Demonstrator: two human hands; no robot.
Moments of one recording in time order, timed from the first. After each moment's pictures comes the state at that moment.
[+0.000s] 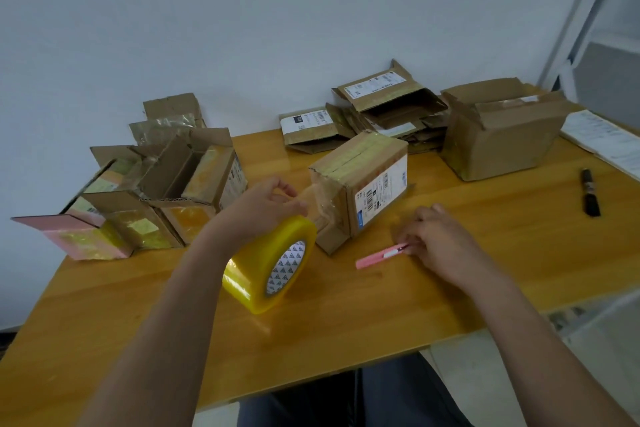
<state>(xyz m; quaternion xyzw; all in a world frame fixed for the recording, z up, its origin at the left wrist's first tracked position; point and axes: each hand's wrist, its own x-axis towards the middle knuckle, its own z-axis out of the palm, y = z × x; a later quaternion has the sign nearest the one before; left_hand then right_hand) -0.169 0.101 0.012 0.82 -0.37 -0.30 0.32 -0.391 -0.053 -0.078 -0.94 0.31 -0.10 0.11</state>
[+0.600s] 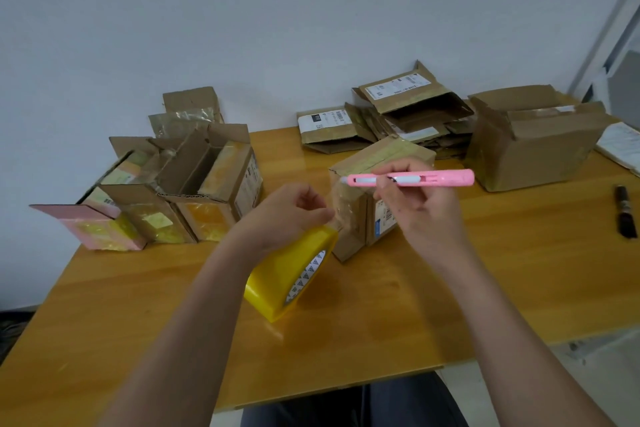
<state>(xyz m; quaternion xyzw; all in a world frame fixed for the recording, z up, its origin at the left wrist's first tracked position) -0.176 0.102 0.007 0.80 -0.42 -0.28 0.33 -0.335 -0.011 -0.020 -0.72 0.15 -0.43 0.52</state>
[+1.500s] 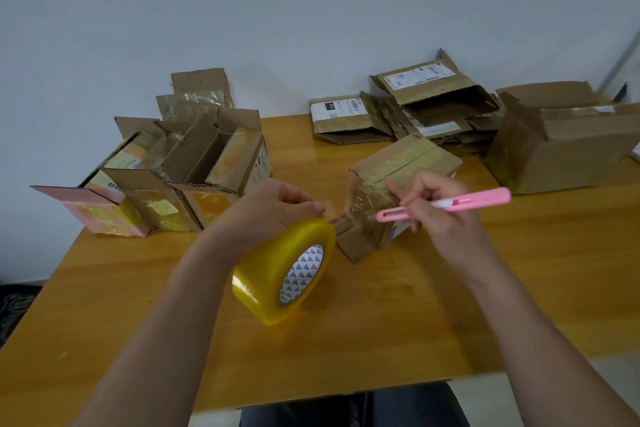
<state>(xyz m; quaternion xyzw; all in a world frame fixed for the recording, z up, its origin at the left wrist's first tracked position) -0.153 0.123 0.012 0.80 -0.39 -0.32 0.35 -0.330 -0.037 -0.039 -0.77 0.14 -0.34 0.53</state>
